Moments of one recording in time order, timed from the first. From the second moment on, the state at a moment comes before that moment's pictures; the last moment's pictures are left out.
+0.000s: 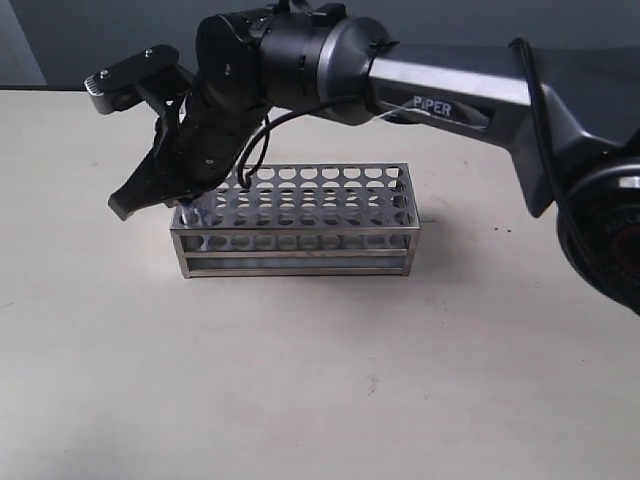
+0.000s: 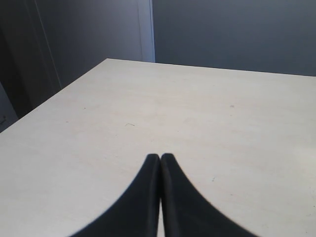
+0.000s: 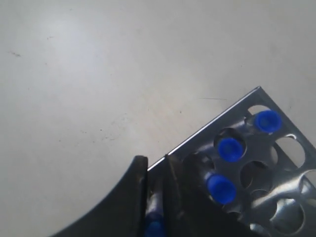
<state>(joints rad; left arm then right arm) 0.14 0.00 0.00 0.08 0.30 -0.07 0.97 2.21 -1.88 0.21 0.74 -0.23</state>
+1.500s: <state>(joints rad) 0.14 0.00 0.00 0.08 0.30 -0.07 0.98 1.99 -1.88 0.19 0.83 -0.21</state>
